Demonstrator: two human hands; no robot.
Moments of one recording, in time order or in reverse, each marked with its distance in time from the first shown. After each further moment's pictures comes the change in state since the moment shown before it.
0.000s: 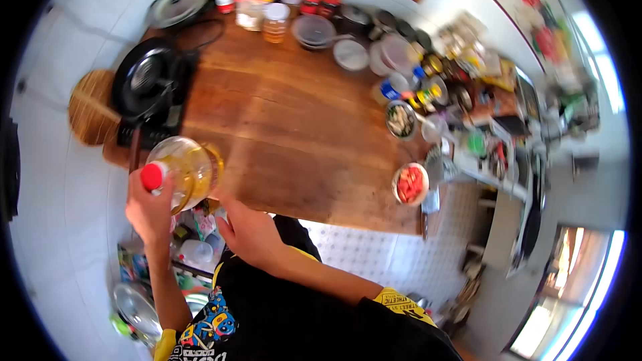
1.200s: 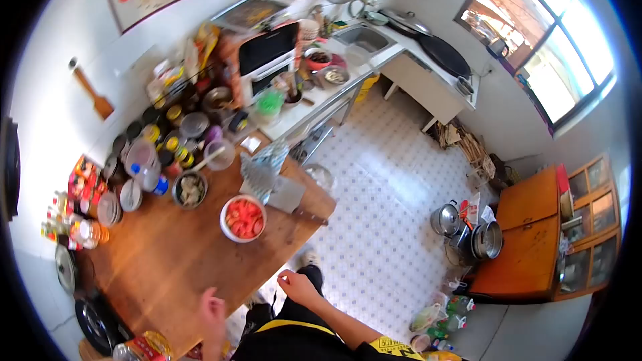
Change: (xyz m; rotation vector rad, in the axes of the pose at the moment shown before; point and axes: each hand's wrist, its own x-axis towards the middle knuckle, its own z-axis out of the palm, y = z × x) left_hand -0.242 0.276 0.109 -0.646 -1.064 0.433; right_hand -0.315 0.296 -0.132 0.310 0.695 0.848
